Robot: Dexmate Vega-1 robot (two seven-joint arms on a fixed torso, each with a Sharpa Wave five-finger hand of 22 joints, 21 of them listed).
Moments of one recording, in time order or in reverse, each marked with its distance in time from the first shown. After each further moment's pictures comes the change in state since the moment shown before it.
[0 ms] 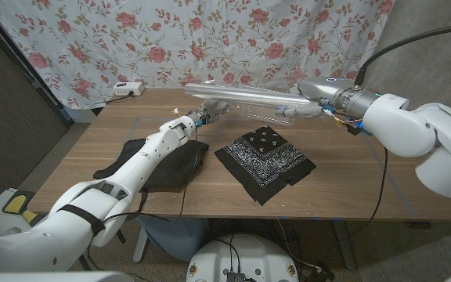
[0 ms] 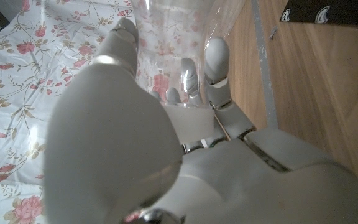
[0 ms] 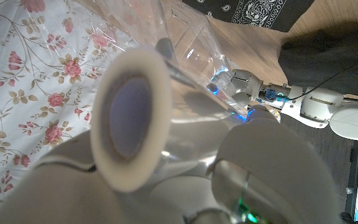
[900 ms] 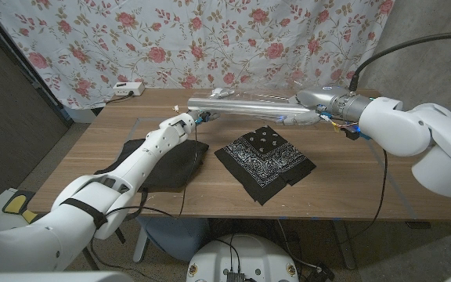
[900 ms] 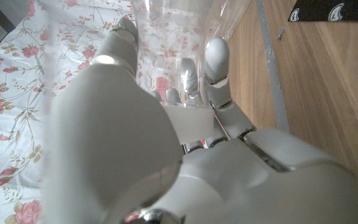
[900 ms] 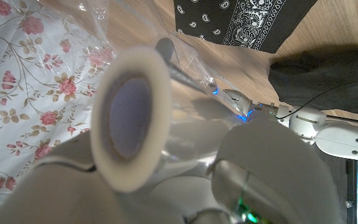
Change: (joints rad) left arm -0.033 -0.008 0.003 0.048 0.005 -0.006 -0.042; left_hand 0.000 0.000 0.000 0.000 0.000 0.000 0.000 0.001 0.000 -0.002 -0.002 0.008 -0.002 0.000 0.000 0.008 -0.009 0.002 0.002 0.001 -0.005; right arm 0.043 -0.017 -0.042 0.000 0.012 -0.021 0.084; right_hand 0.001 0.001 0.004 -0.004 0.000 0.004 0.004 0.014 -0.010 0.009 0.002 0.000 0.000 0.000 0.000 0.010 0.000 0.000 0.000 0.000 -0.003
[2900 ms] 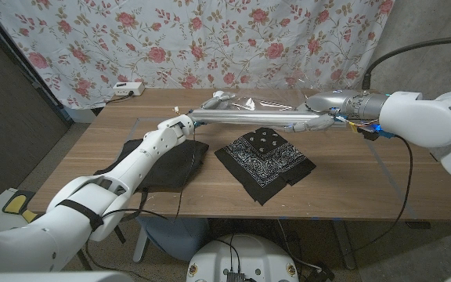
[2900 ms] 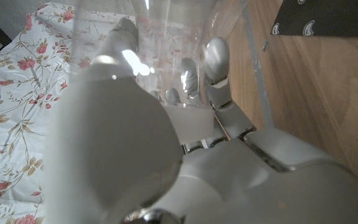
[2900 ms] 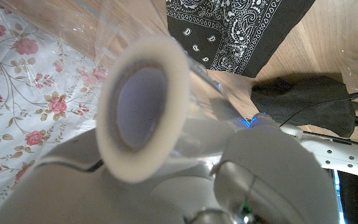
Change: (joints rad) left arm 0.009 0.027 0.019 -0.023 0.012 0.022 -0.036; left_hand 0.000 0.000 0.006 0.003 0.000 -0.007 -0.007 0.003 -0.004 0.000 -0.007 0.000 0.007 0.000 0.000 0.002 0.003 -0.004 0.004 0.010 -0.004; right arm -0.280 0.017 0.392 0.046 0.110 0.188 0.131; right_hand -0.095 -0.001 -0.043 0.015 0.001 0.045 0.013 0.040 -0.018 0.034 0.005 0.025 -0.021 0.000 0.000 0.021 0.000 0.025 -0.007 -0.015 -0.009
